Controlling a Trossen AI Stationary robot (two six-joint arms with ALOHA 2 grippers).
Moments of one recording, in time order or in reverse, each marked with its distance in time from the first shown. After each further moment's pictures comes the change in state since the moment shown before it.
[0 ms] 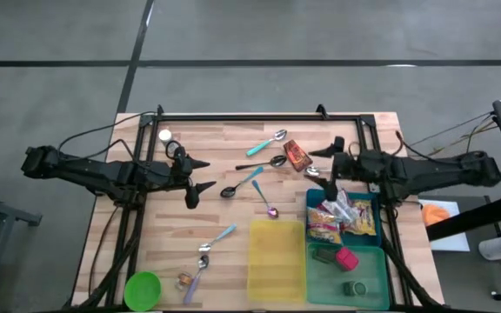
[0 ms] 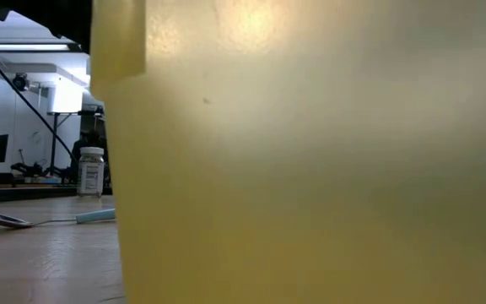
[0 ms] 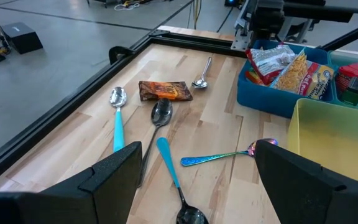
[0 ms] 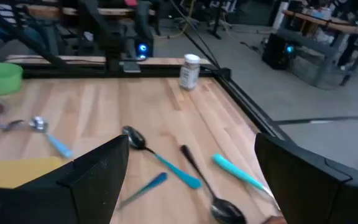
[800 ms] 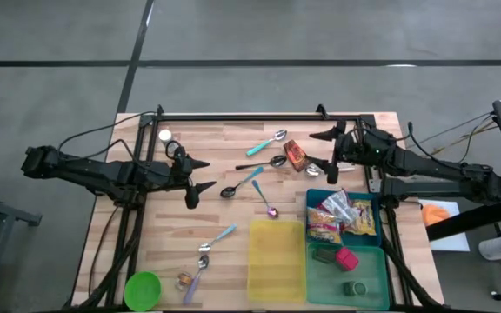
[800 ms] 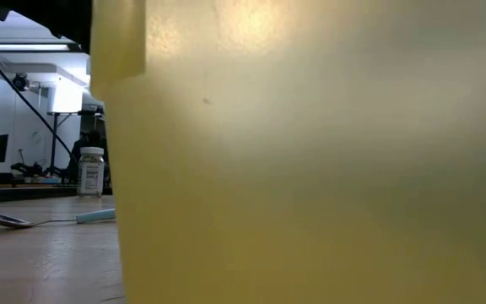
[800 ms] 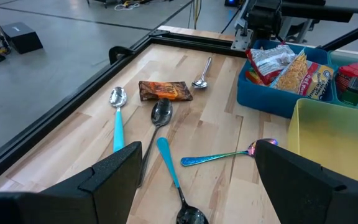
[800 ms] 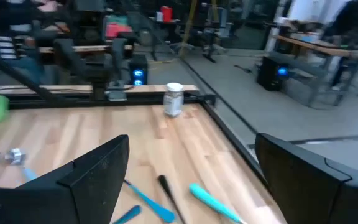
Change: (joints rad) left arm 0.000 0.000 0.000 0.000 0.000 0.000; right arm -0.311 0.000 0.020 0.105 -0.316 -0.060
